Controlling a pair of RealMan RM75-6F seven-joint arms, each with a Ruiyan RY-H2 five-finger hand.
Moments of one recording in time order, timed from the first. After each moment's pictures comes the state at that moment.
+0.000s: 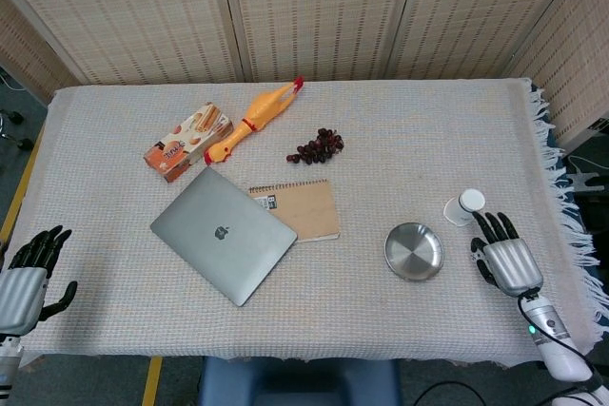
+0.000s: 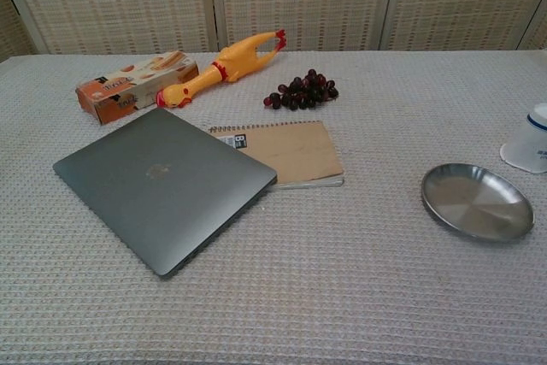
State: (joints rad) left arm -0.13 -1.10 -0.04 -1.61 1.47 1.42 0.04; right arm 0.28 -1.39 -0.01 -1.13 -1.52 1.23 -0.04
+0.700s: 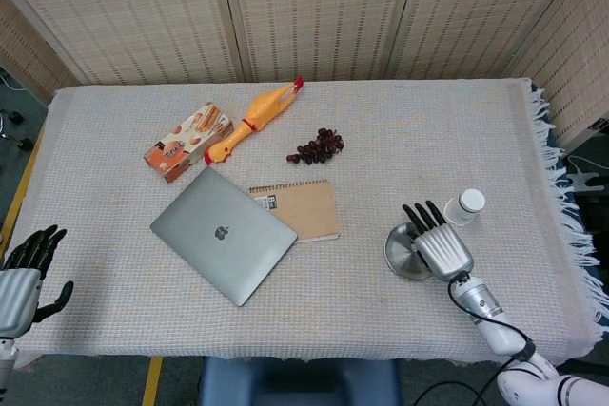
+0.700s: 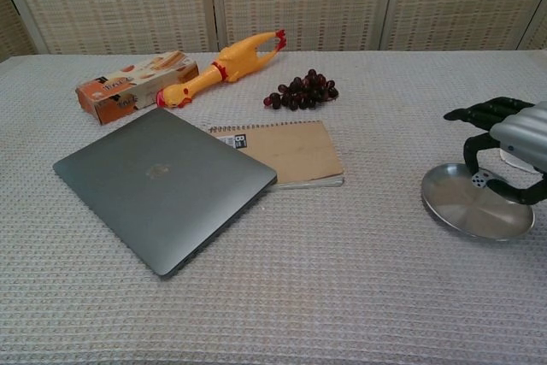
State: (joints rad) left arm -0.12 -1.08 -0.03 -1.61 1.49 1.45 0.00; right arm 0.44 -1.47 0.05 -1.30 -1.48 1.06 -0.41
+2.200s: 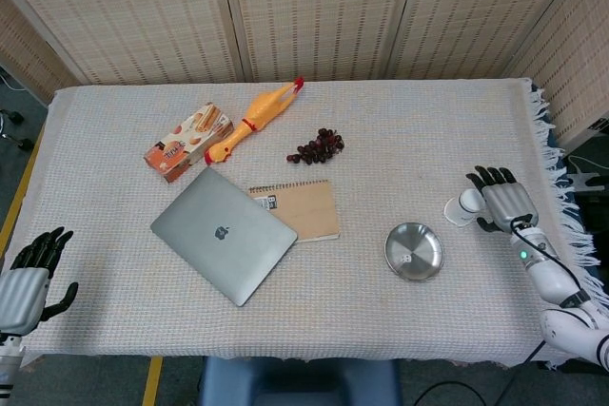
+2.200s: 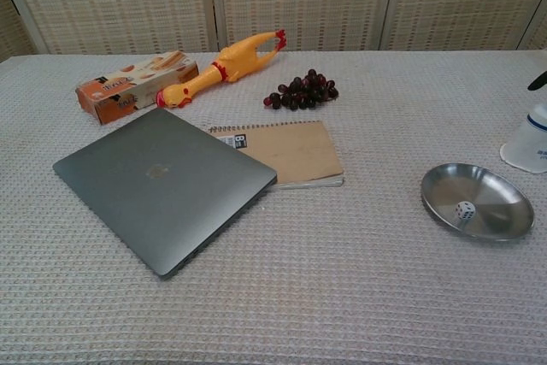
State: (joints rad) left arm -0.13 -1.10 -0.04 -1.62 1.45 1.40 0.06; right arm 0.56 -1.30 0.14 -1.12 -1.21 0.70 -0.08
